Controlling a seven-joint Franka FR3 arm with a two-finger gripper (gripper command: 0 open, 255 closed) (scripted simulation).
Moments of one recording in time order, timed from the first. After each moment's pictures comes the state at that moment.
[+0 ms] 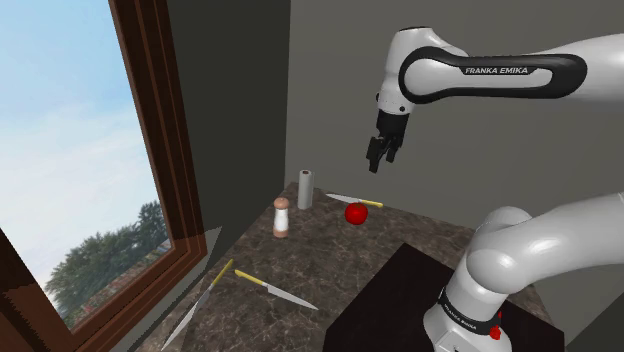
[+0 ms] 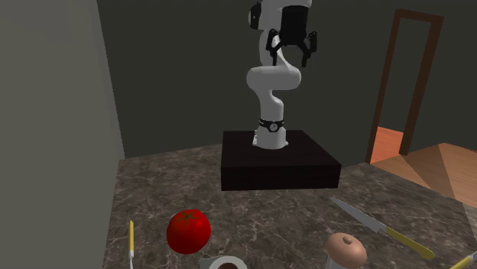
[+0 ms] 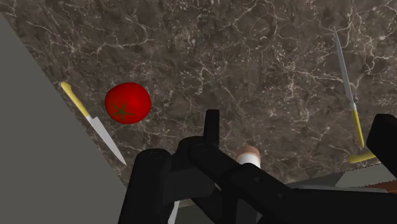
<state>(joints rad) -0.01 -0.76 -0.01 -2.45 -0.06 1.71 0.00</state>
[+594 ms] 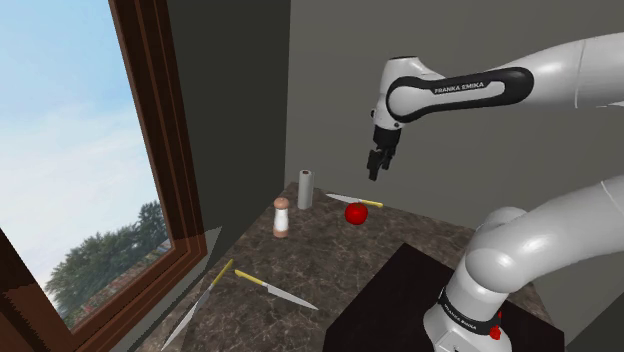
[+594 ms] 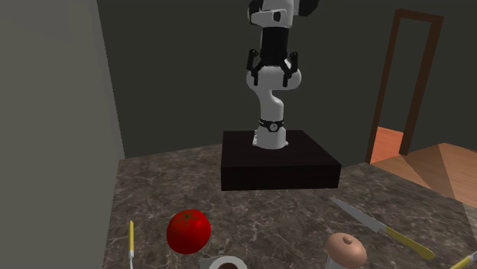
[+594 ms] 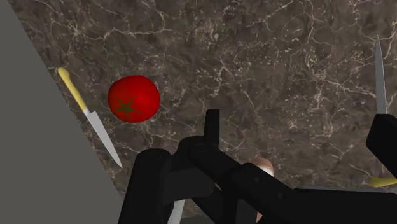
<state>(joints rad) -0.03 -0.62 -0.14 -2.50 -0.14 1.88 -0.19</state>
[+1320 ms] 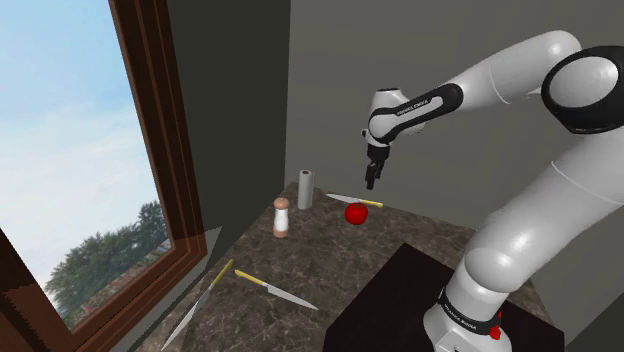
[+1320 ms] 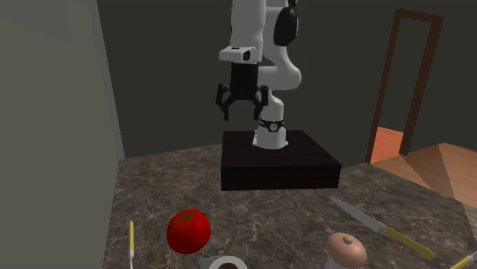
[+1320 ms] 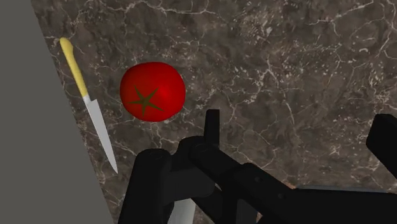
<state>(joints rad) -0.05 -0.26 -0.32 -2.44 -0.18 2.16 -0.49</state>
